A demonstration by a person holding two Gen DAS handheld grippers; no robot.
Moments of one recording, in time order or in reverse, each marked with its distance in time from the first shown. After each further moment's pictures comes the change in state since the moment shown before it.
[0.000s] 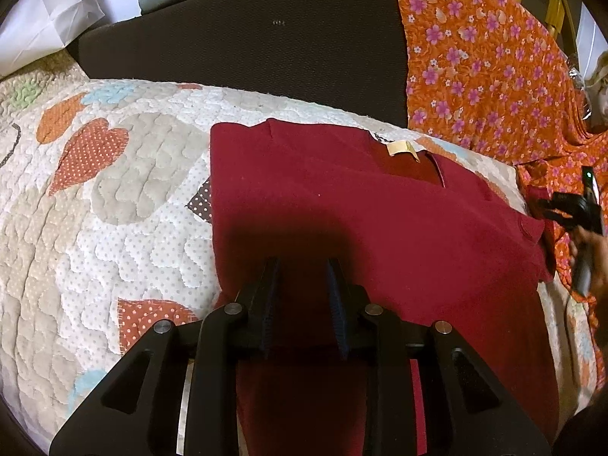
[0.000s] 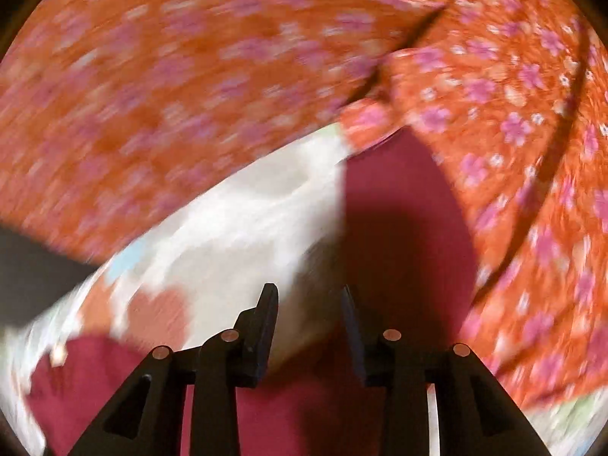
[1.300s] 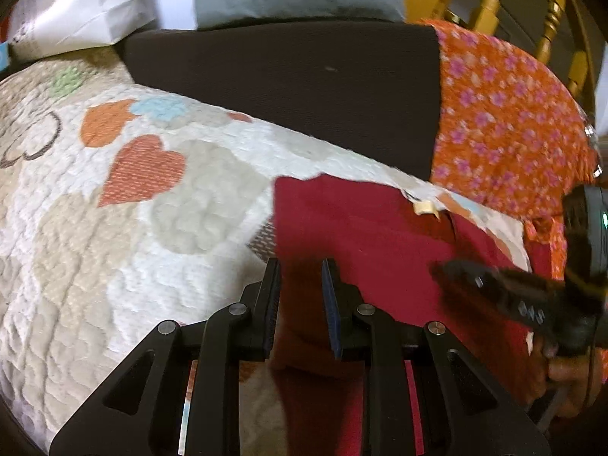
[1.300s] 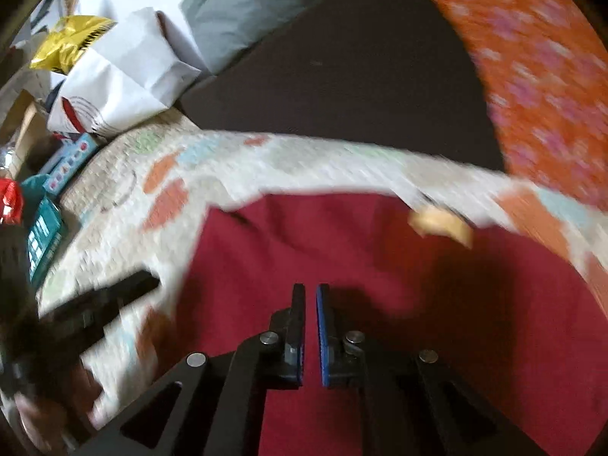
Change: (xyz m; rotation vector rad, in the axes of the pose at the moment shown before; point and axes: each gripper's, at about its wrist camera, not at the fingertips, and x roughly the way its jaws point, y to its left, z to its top) left arm -0.026 0.031 0.016 -0.128 -0.097 0.023; right arm -0.080 0.316 -0.195 -0.708 0.177 0.611
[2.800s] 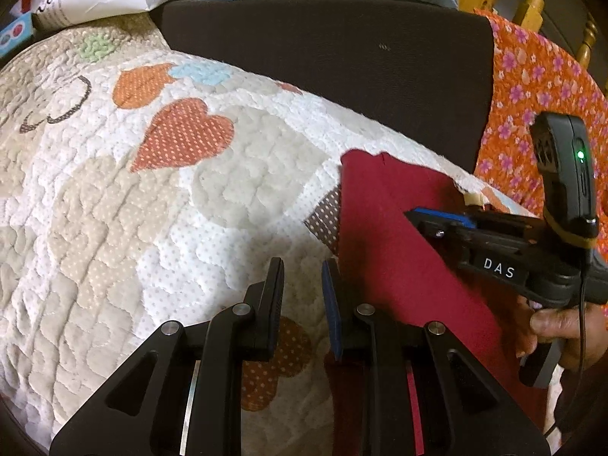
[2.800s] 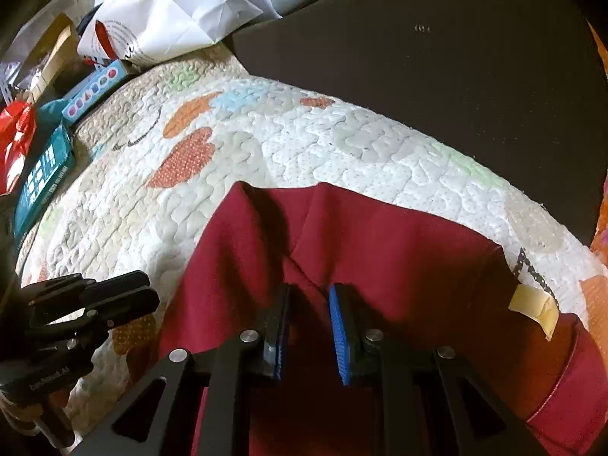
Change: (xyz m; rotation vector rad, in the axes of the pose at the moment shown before) left arm 0.015 0.036 -0.003 -0.093 0.062 0.118; right arm 0.086 0.037 0.045 -0.264 0.127 0.125
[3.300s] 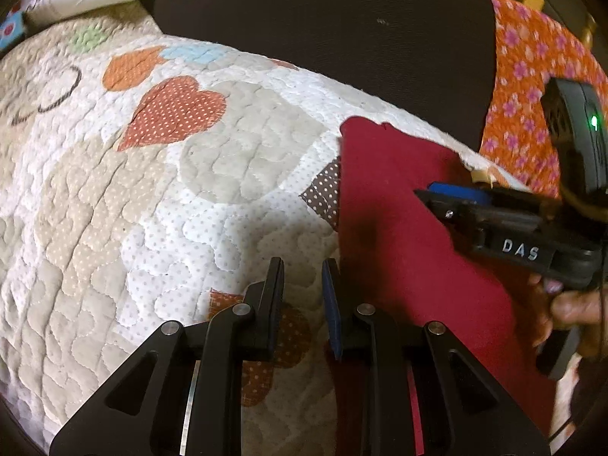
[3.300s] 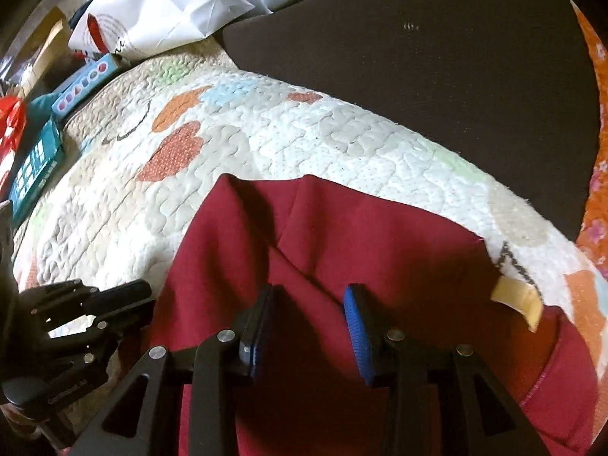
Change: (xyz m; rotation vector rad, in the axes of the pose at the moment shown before) left arm 0.013 -0.005 -0.007 0.017 0.063 0.007; right arm -0.001 -0.001 -0.001 0.012 0.022 -0.043
